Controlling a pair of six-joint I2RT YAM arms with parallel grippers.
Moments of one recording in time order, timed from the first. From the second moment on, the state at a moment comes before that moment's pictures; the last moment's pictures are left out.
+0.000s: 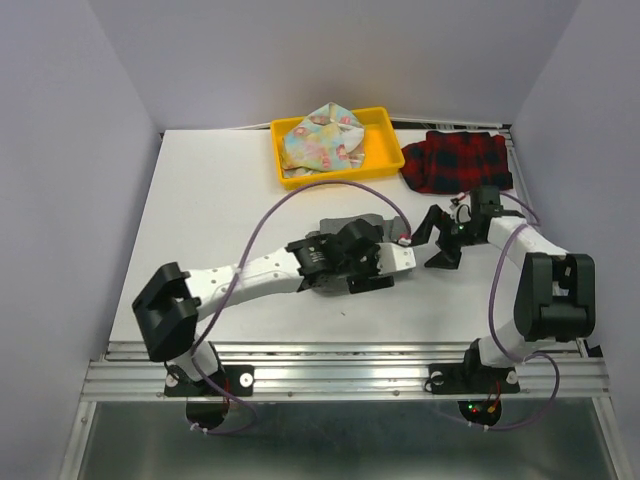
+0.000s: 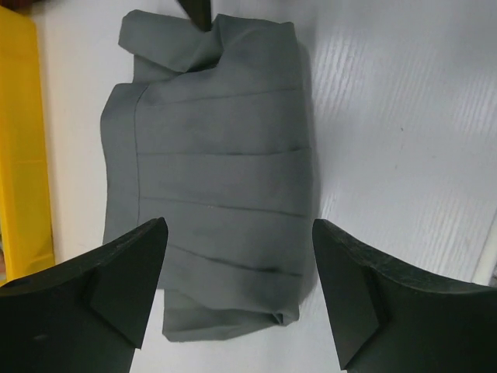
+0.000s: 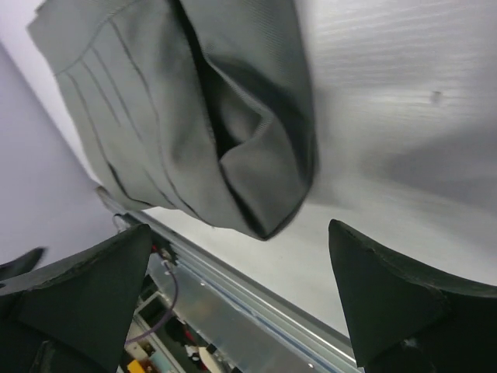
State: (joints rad) left arm -1.07 1.53 1.19 -0.37 -0.04 0.47; right arm -0.06 1.55 0.93 -0.60 -0.68 0.44
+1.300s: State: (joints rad) left arm -1.11 1.99 1.32 -0.23 -0.11 0.50; right arm -0.05 1.60 0.75 -0.35 -0.83 0.46
